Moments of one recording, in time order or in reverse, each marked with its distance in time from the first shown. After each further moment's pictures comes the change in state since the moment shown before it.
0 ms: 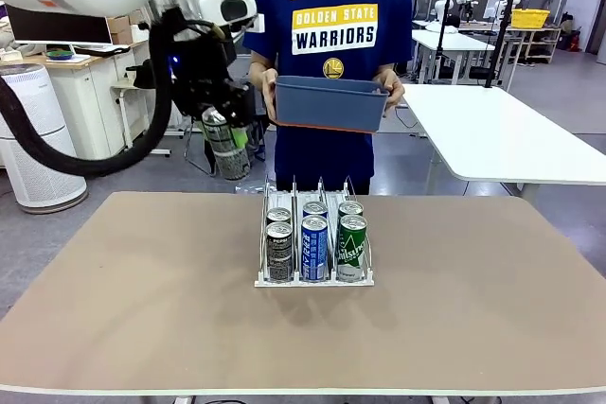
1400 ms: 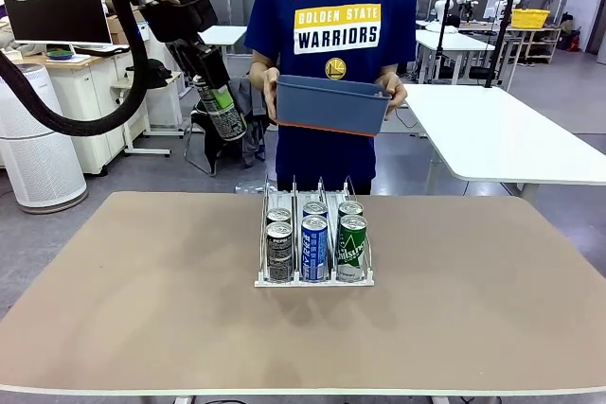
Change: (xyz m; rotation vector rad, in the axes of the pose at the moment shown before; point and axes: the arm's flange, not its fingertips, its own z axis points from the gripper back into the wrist) left arm 0.065 0.097 0.019 -0.158 -0.093 -0.432; right arm 0.000 0.000 0.000 0.000 0.000 0.000
